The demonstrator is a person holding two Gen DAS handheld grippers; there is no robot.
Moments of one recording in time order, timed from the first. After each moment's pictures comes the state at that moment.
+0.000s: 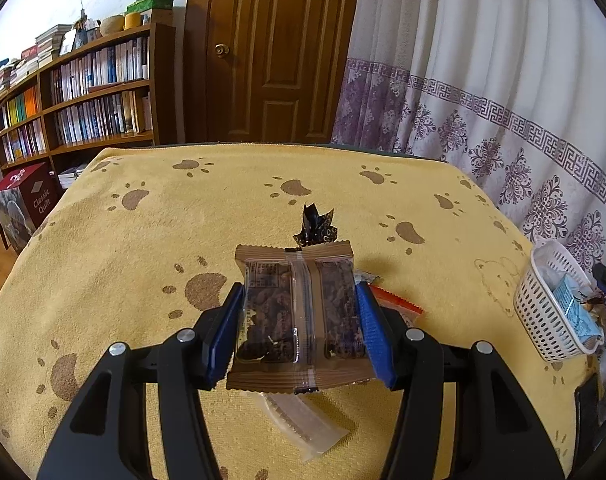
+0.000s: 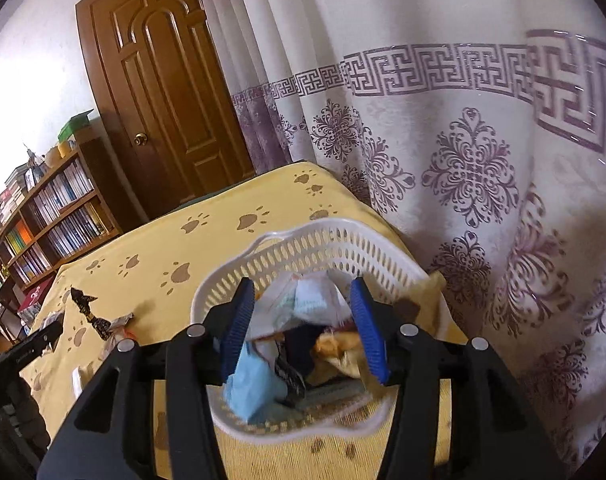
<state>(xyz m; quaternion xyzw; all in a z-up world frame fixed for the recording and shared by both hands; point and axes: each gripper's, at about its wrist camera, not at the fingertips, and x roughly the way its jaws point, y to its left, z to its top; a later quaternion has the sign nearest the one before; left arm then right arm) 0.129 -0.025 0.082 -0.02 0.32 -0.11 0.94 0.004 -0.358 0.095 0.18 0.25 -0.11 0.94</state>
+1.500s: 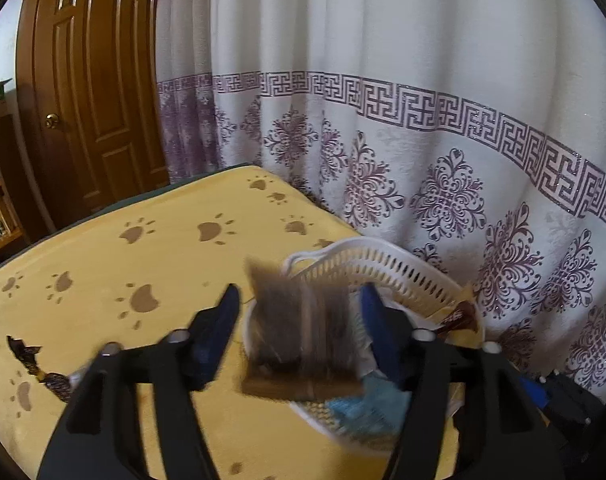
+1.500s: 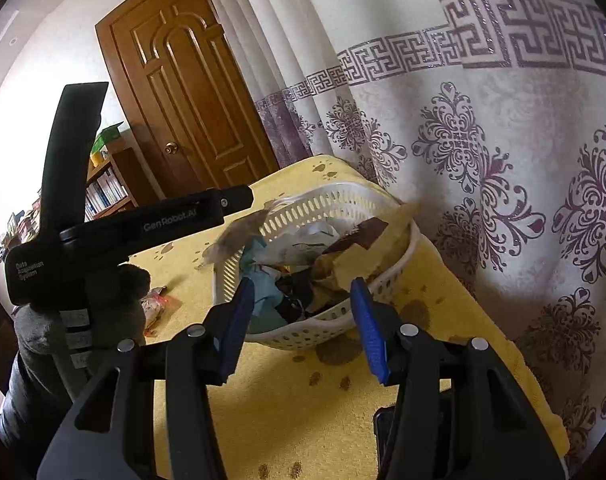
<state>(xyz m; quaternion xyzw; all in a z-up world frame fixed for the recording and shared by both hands) 0.109 -0.291 0.119 0.10 0.29 -0.33 0.89 -0.061 -0.363 0.073 0.21 0.23 -0.05 0.95</state>
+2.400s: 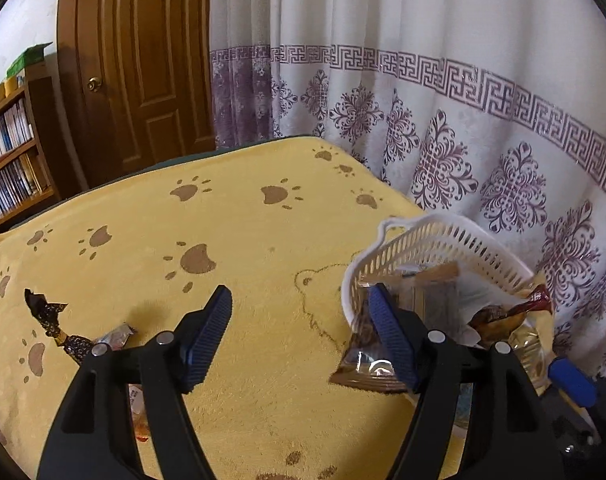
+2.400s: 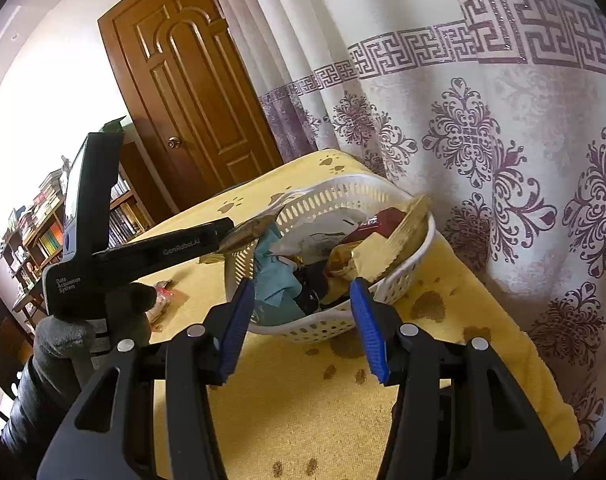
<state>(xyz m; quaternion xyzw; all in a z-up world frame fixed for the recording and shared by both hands) 0.135 -0.249 0.090 0.08 0.33 -0.25 0.91 -0.058 -0.354 0.074 0.21 0.23 -0.05 0.95</state>
